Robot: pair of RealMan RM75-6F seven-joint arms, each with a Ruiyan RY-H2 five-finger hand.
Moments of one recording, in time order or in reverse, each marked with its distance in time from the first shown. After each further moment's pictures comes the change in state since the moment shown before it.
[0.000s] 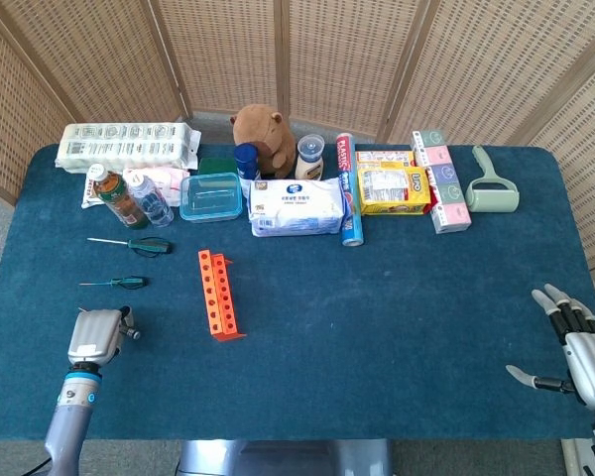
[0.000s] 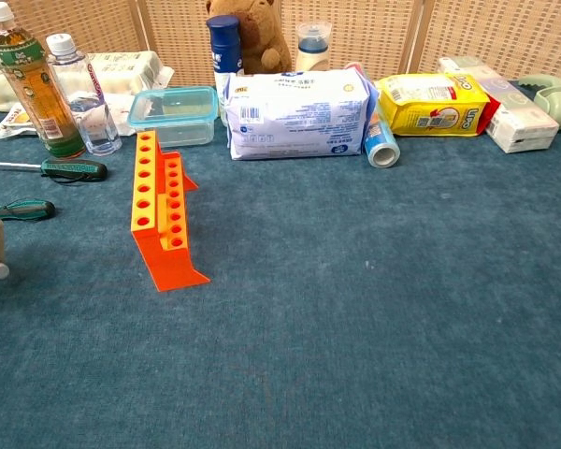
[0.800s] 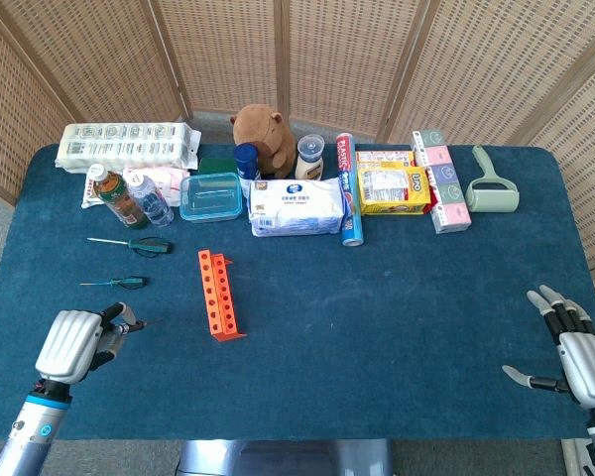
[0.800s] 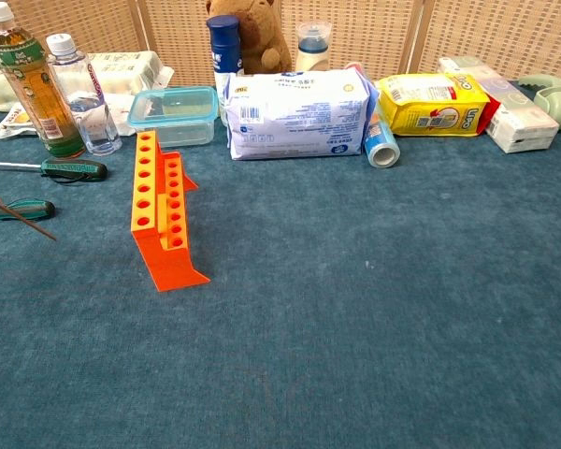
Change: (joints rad) left arm 0.075 0.306 0.073 -0.343 0.421 0.161 -0.364; right arm 0.006 -0.013 0.001 -0.005 0.015 -0.015 -0.039
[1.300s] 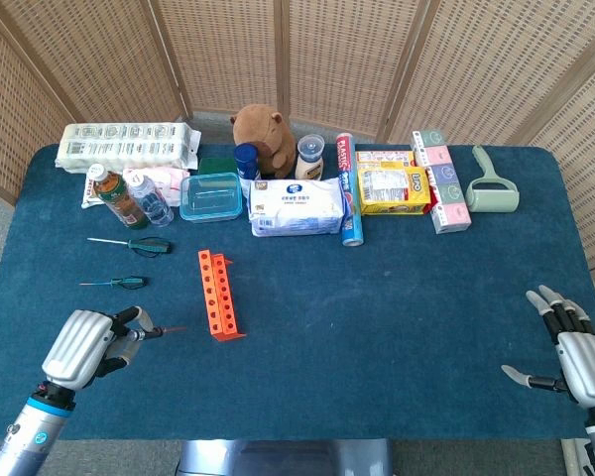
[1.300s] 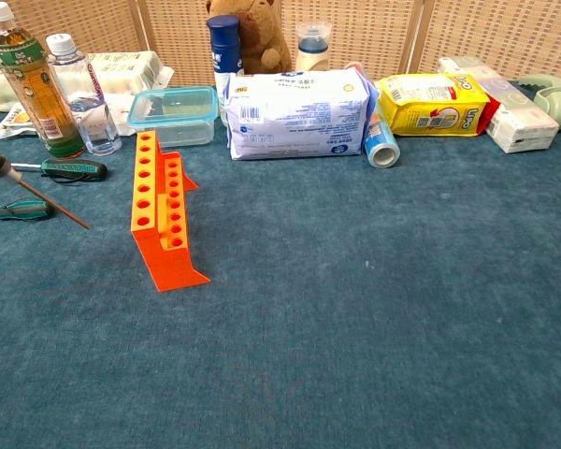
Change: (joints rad) left arm -0.033 0.125 0.006 -0.178 0.065 -0.063 -0.081; right arm 0.002 -0.006 0.001 -0.002 0.008 -0.005 -0.018
